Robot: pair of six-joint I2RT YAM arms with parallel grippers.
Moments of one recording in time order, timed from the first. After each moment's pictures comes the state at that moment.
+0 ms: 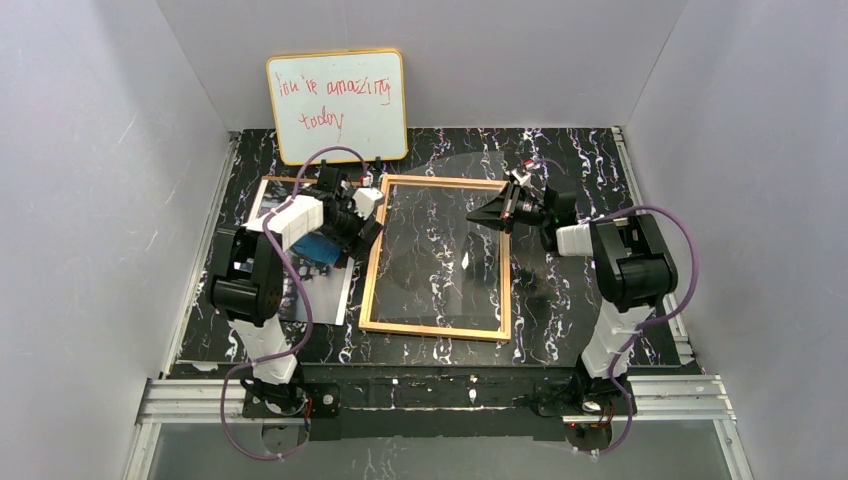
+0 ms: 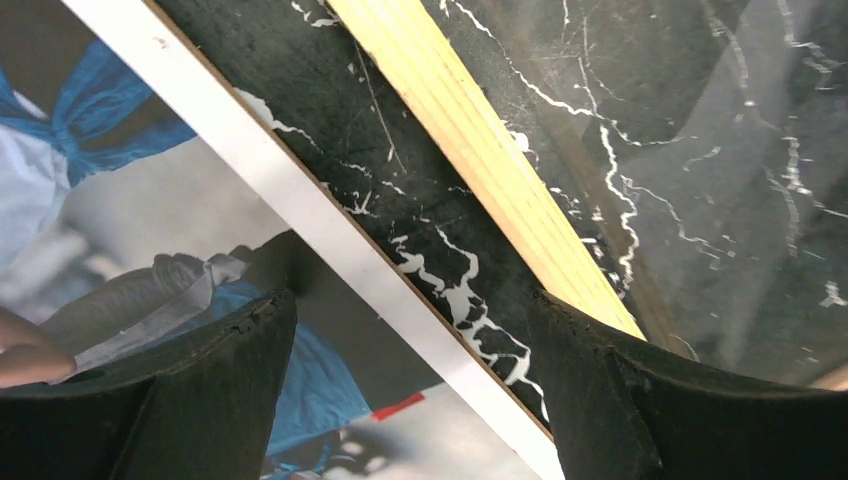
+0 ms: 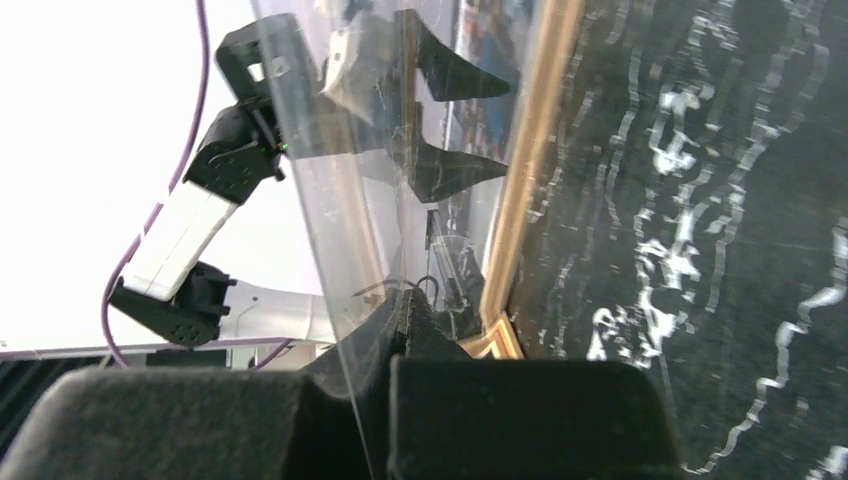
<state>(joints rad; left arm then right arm) -0.24 1.81 1.18 -0.58 0.25 0.46 0.19 1.89 0.84 0.83 -1.07 1.27</state>
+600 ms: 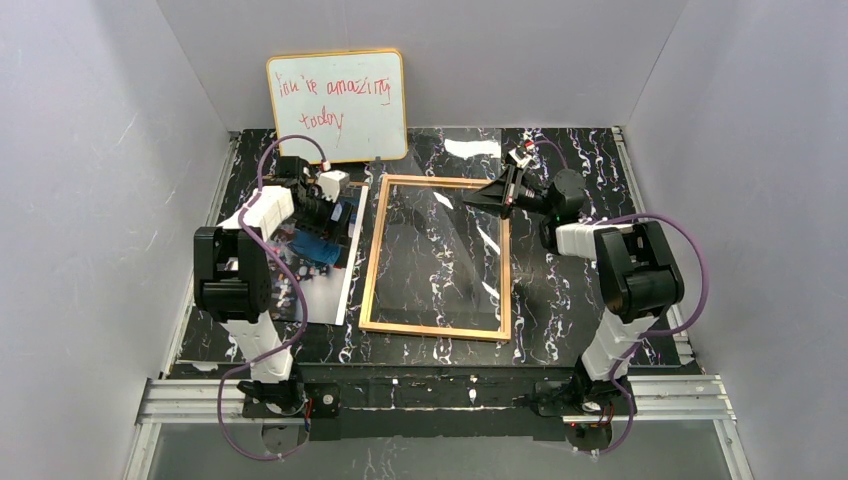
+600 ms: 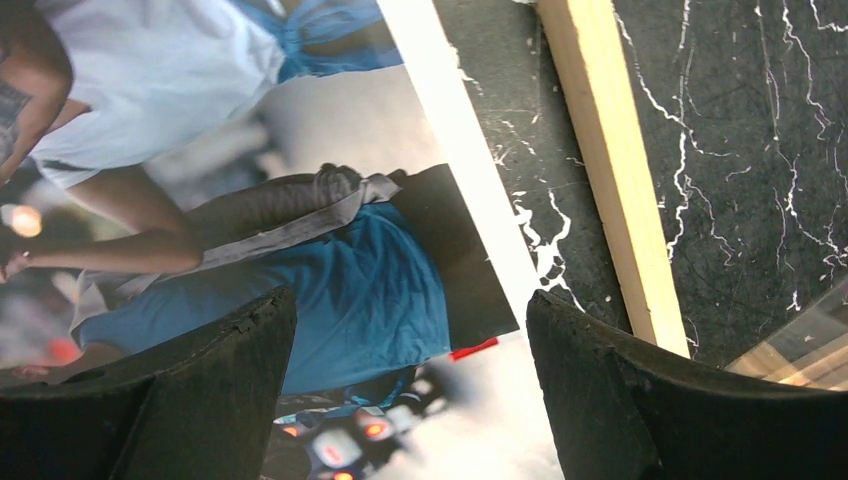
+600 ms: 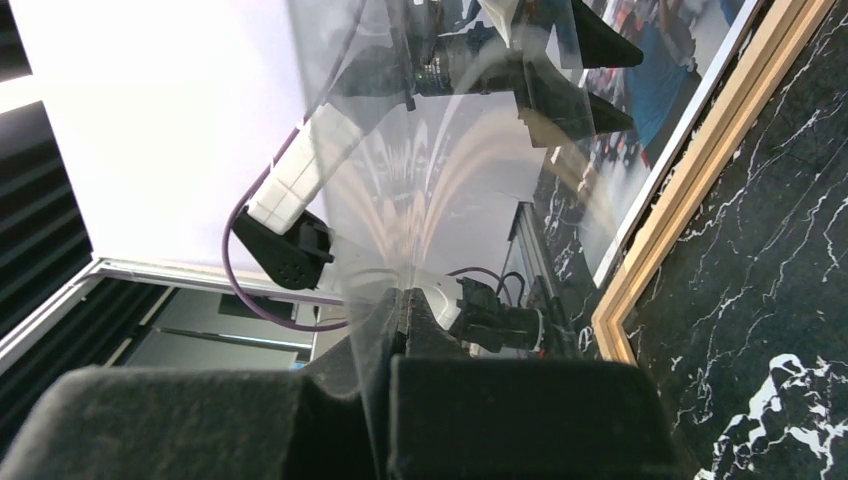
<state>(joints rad) -0.04 1.81 1.27 -0.68 0.39 0.40 0.23 1.78 0.87 1.13 -1.11 1.61</state>
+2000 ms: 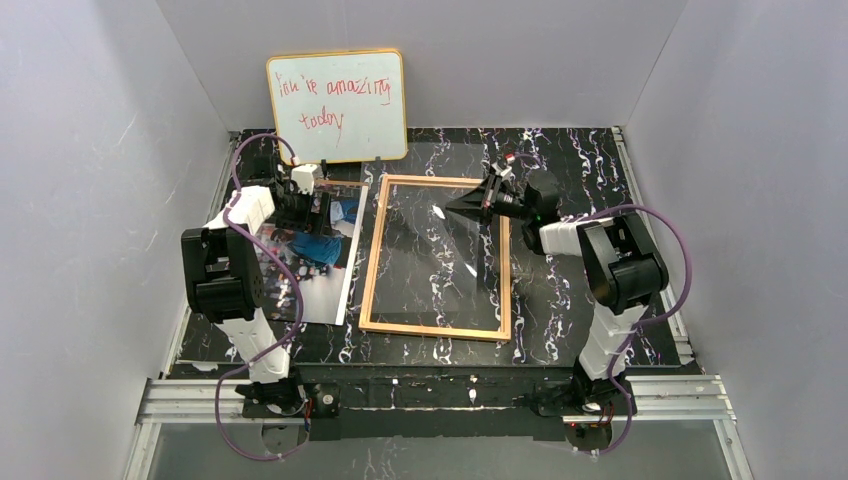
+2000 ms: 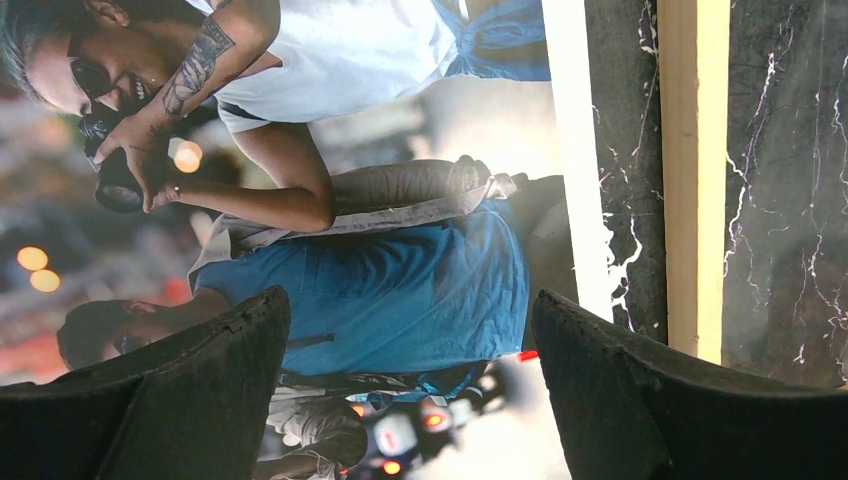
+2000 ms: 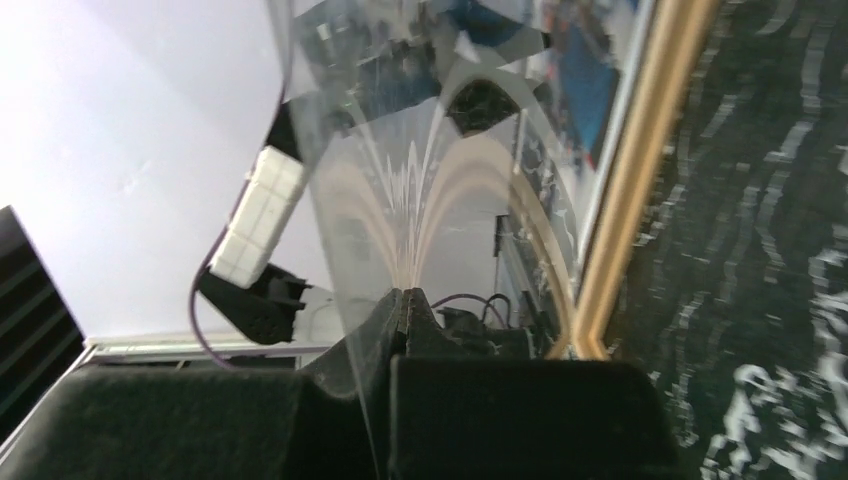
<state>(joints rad) 0.09 1.82 1.28 -0.62 0.41 0.31 0.32 1.86 0.92 0.98 -0.97 1.58</state>
